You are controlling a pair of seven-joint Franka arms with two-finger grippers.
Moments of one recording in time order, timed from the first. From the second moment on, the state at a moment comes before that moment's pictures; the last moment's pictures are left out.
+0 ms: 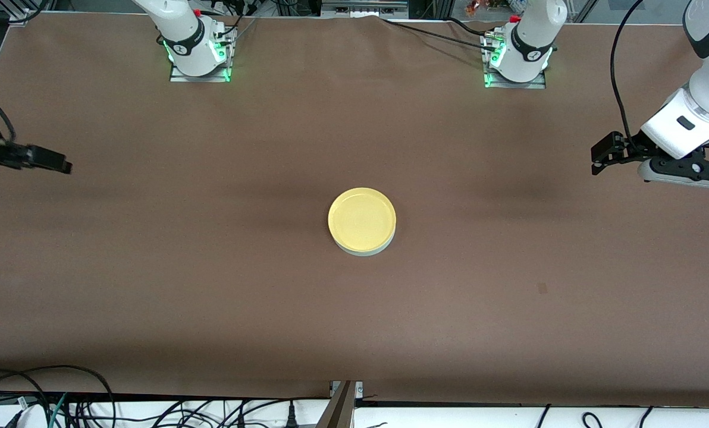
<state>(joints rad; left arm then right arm) 0.03 -0.01 -0.09 -1.75 0.02 1.79 0.08 -0.01 0.17 -0.08 -1.42 0.01 1.45 0.01</state>
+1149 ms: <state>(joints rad) 0.03 -0.01 -0.13 -1.72 0.02 1.75 0.08 -0.04 0.02 -0.06 -1.53 -0.03 1.42 -0.01</state>
